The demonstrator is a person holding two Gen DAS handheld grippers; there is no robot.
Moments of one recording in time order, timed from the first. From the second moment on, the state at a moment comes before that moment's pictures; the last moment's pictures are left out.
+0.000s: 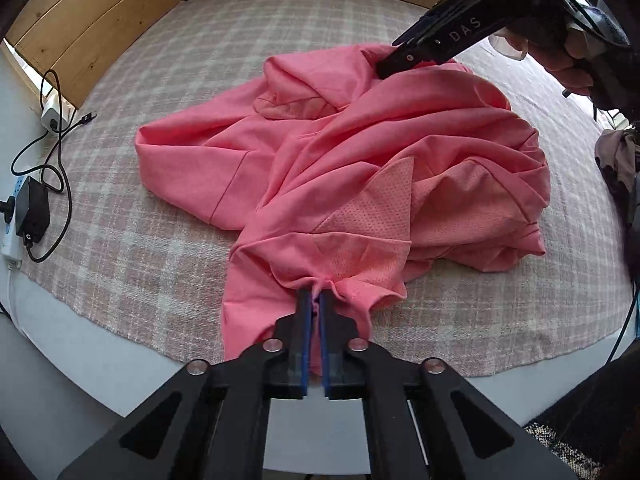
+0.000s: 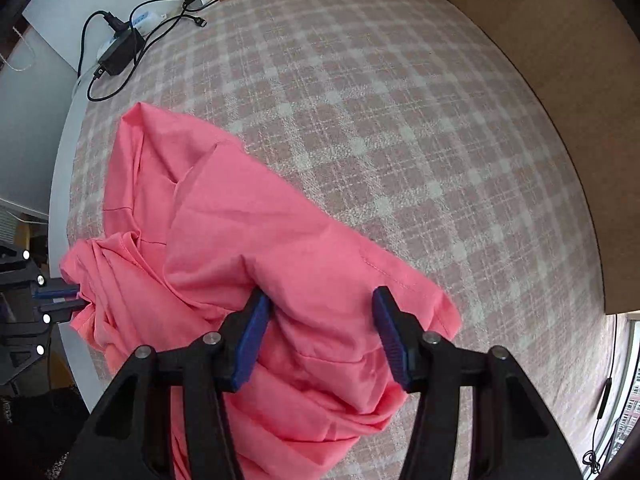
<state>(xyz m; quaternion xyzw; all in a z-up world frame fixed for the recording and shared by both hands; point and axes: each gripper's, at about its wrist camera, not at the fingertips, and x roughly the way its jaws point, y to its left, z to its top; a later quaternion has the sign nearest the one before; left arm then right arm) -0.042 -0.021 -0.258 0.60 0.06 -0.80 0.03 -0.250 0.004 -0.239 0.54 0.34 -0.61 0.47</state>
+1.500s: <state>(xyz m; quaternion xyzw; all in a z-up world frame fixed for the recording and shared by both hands) -0.170 -0.030 0.162 0.19 -0.14 -0.97 -0.04 -0.139 0.371 0.190 0.13 -0.02 -0.99 0.04</state>
